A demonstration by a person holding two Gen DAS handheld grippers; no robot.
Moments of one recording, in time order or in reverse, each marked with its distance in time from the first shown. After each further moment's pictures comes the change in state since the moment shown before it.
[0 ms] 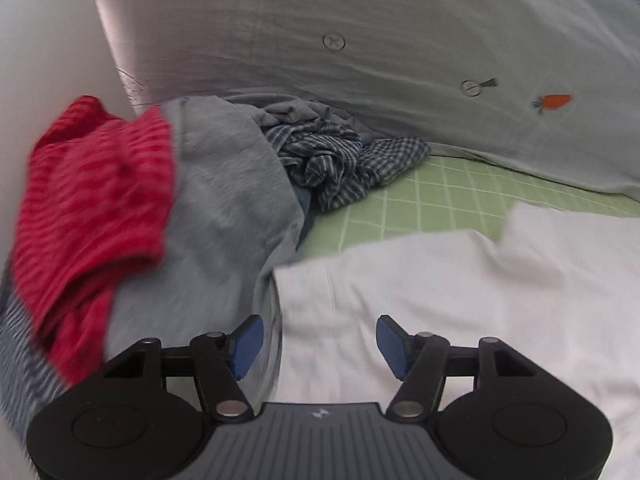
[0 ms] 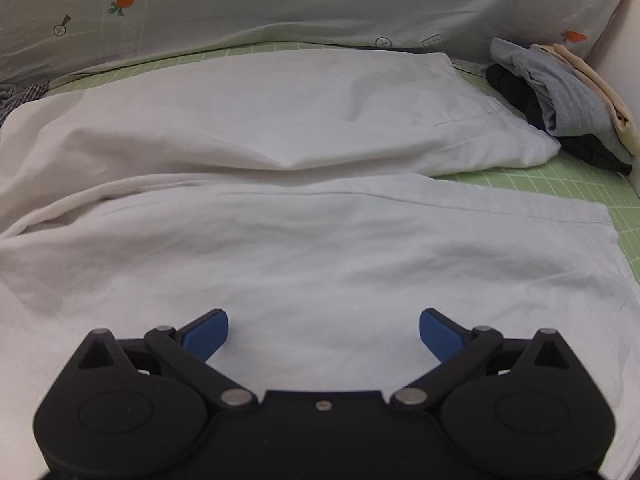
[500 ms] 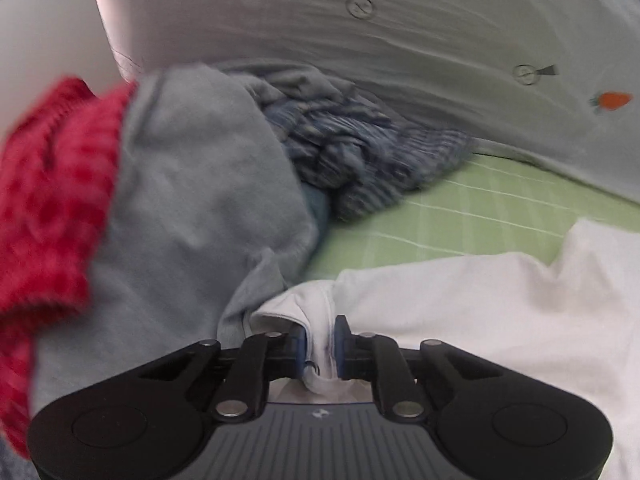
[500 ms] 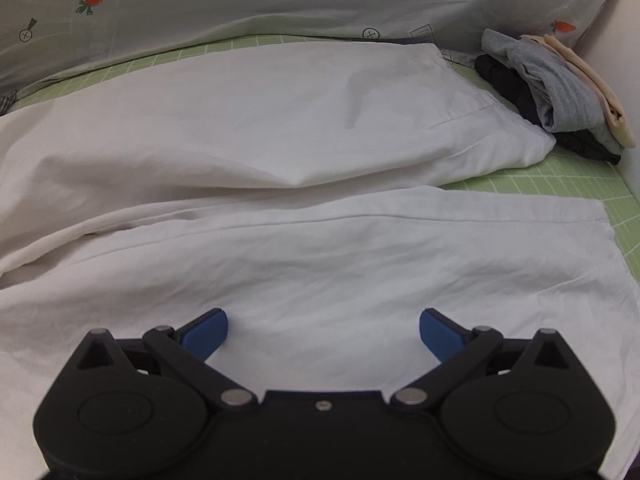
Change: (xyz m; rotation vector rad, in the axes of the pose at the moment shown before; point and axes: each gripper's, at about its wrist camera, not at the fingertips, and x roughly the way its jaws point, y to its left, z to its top) left arm 0.066 0.007 0.018 -0.055 0.000 0.099; right arm 0.011 0.019 0.022 0.031 0.035 -0.076
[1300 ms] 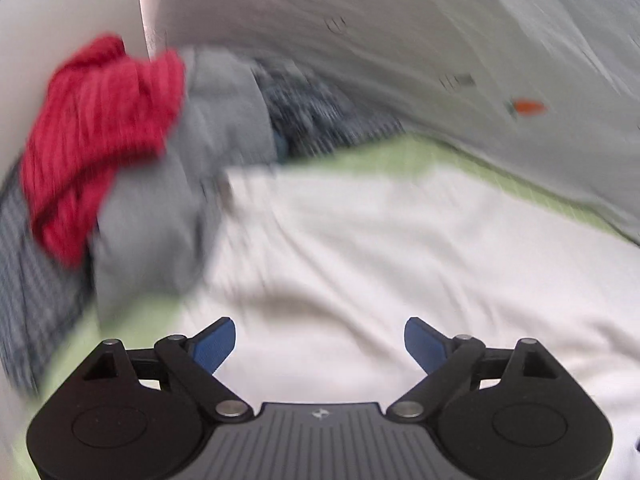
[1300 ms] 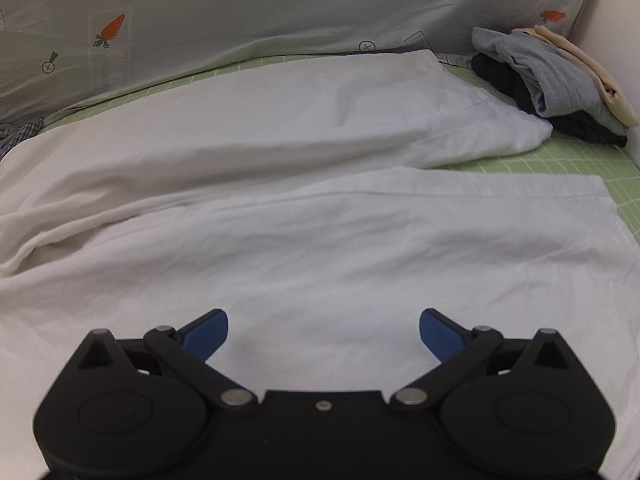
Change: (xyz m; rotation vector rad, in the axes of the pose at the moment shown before) left arm -0.141 -0.018 -0.086 -0.105 0.085 -0.184; right arm -0.023 -0.047 -0.045 0.055 -0.075 0.129
